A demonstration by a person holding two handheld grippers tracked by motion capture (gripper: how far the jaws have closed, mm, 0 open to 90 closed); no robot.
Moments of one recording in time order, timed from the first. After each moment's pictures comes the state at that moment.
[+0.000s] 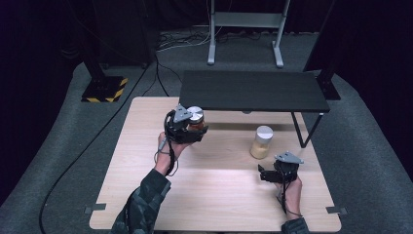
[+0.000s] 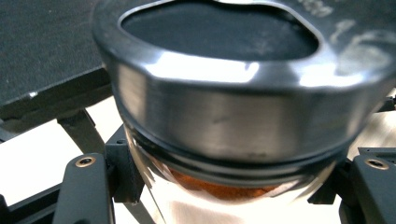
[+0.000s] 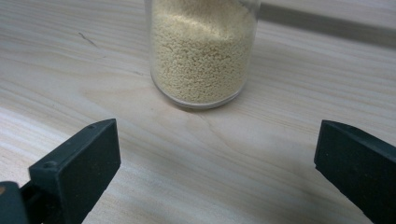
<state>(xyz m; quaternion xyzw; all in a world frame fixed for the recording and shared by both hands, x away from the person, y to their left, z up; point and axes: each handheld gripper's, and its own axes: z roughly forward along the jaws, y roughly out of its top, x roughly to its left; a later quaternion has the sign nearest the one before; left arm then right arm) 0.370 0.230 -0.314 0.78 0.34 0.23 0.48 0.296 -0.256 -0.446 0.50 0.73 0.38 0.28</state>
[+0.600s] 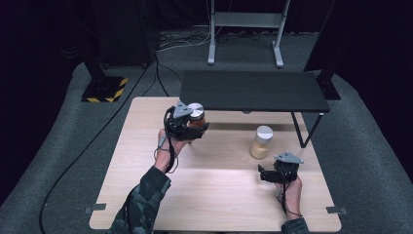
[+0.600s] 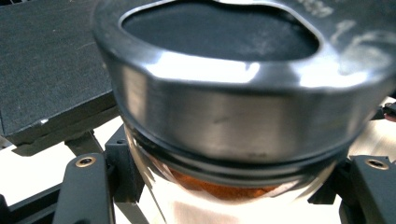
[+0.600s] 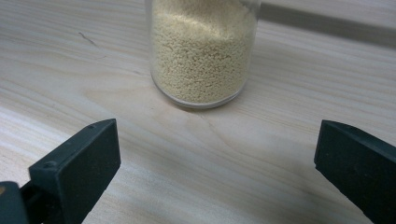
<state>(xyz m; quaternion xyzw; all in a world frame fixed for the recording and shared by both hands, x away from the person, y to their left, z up) 0.373 0.231 -0.302 0.77 0.34 0.22 0.49 0.296 -0.256 -0.446 0.50 0.73 0.38 0.28</state>
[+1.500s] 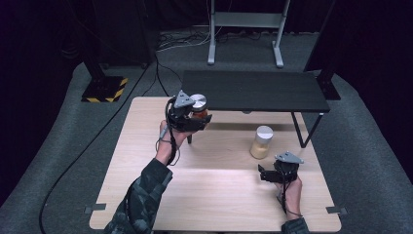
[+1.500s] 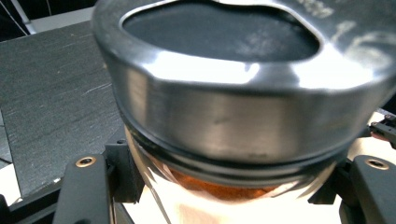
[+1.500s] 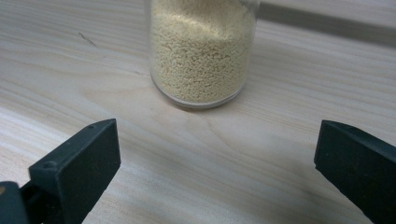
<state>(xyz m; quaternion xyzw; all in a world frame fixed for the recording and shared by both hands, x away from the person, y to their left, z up) 0.385 0.228 -0.278 0.77 0.33 0.22 0.50 0.296 -0.257 -0.446 0.50 0.73 0.38 0.28</state>
